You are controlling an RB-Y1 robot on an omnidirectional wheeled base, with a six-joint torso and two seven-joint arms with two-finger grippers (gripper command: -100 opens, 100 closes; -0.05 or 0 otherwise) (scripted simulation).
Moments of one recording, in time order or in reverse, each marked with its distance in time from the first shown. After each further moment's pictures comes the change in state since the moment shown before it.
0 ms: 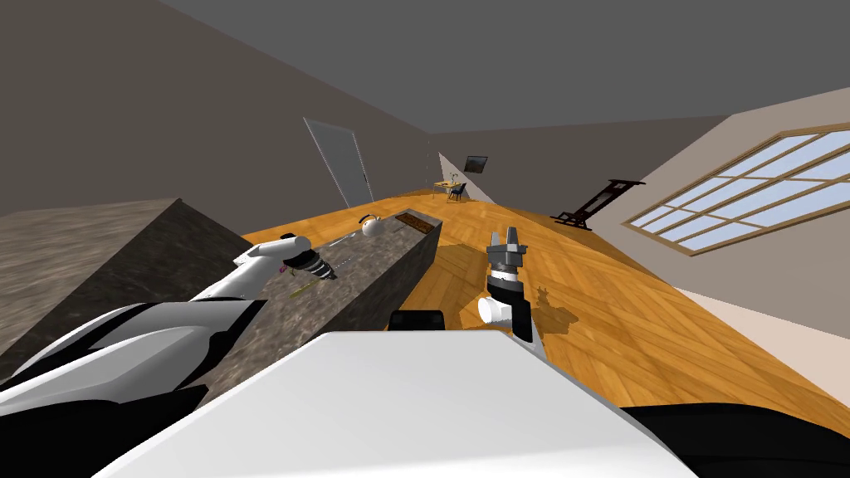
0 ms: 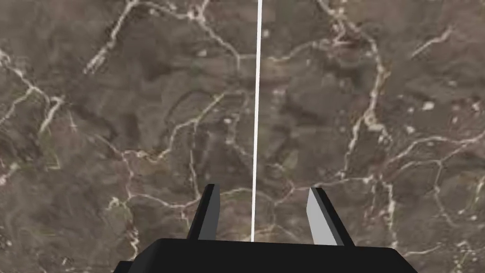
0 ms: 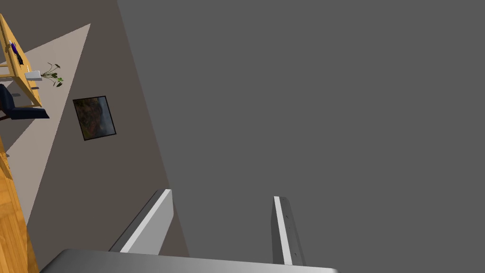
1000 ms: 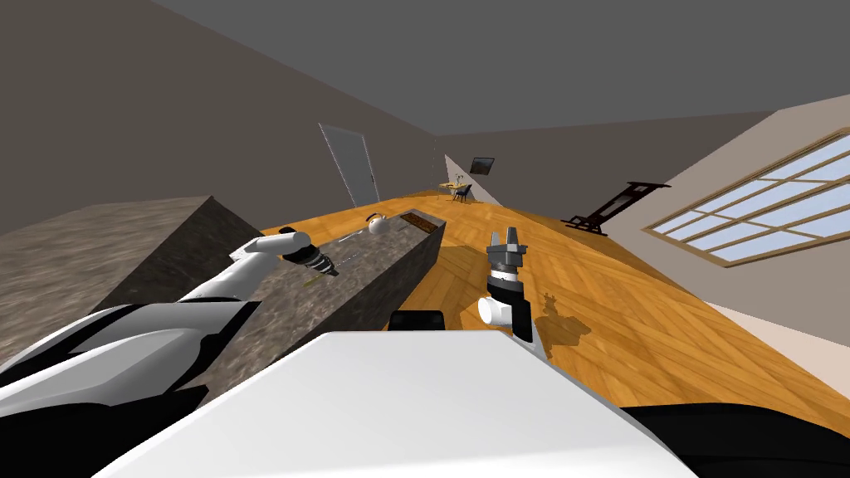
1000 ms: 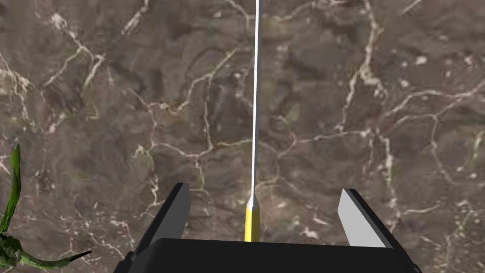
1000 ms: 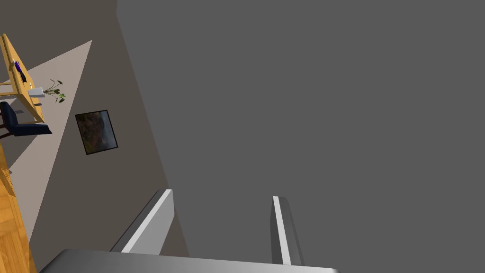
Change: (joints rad) left arm 0.010 0.029 -0.013 -0.108 0.009 -0.027 0.020; right arm 0.000 0.000 0.000 0.000 0.000 0.000 0.000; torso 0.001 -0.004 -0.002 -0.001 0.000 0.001
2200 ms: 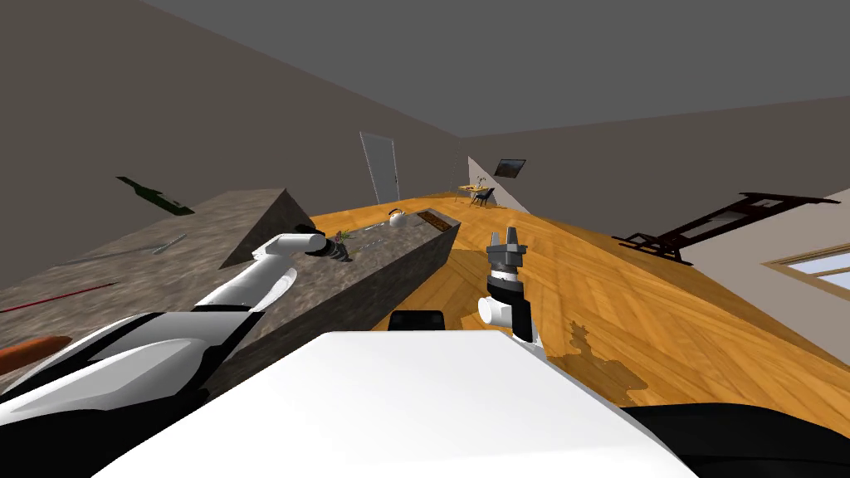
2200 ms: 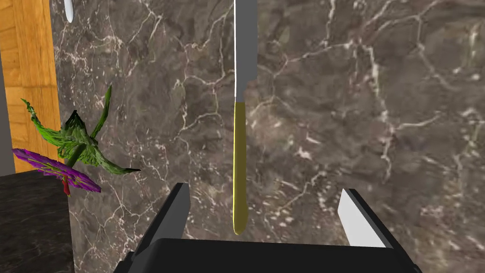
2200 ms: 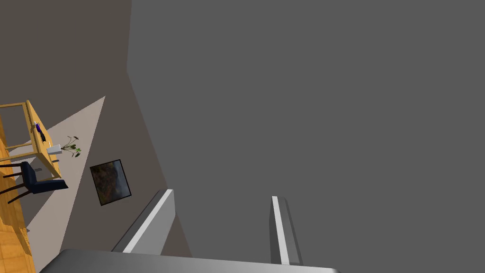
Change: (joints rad) left arm 0.073 -0.044 -0.043 -0.288 -0.066 -0.287 -0.011; right arm 0.000 0.000 0.000 0.000 0.000 0.000 0.000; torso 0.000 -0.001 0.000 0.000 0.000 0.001
